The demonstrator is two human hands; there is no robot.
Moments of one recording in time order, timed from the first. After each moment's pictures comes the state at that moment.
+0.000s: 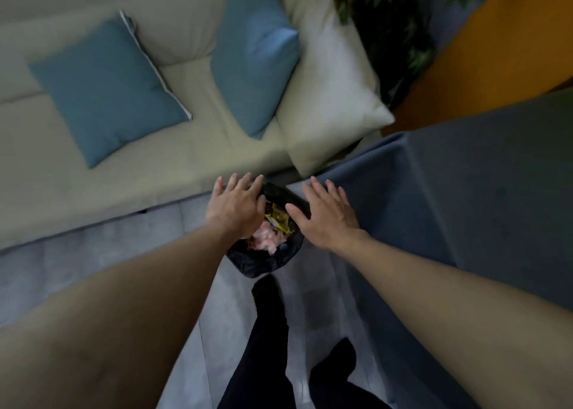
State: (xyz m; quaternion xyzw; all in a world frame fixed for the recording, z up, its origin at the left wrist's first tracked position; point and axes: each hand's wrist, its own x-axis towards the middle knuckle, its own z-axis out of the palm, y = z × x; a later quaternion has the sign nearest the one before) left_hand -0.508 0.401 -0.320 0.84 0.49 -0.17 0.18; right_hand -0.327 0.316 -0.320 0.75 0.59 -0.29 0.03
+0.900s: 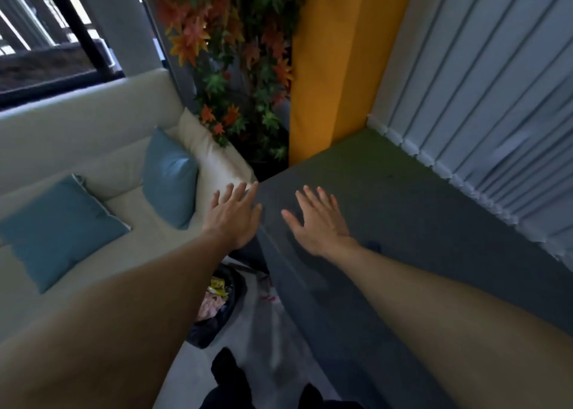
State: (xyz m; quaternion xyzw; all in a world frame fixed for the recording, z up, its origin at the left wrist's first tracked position) left_hand -0.331 0.237 -0.058 0.93 0.35 -0.01 0.10; right_hand -0.176 0.105 -0.073 0.85 0.51 -0.12 -0.08
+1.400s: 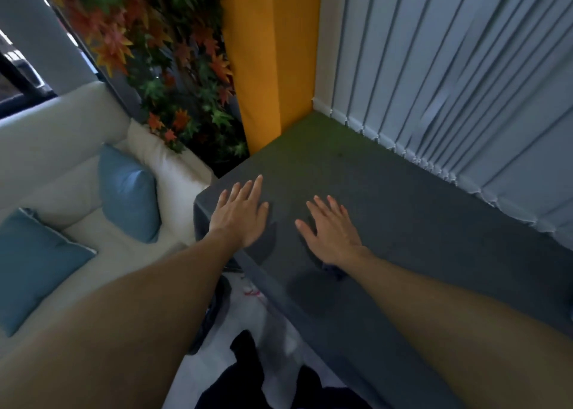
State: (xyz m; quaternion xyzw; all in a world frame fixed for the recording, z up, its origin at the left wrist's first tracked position) left_hand -0.250 0.158 -0.054 0.96 0.27 -0.03 0.11; right_hand -0.121 -0.019 -0.096 0.89 0.43 -0.14 -0.10
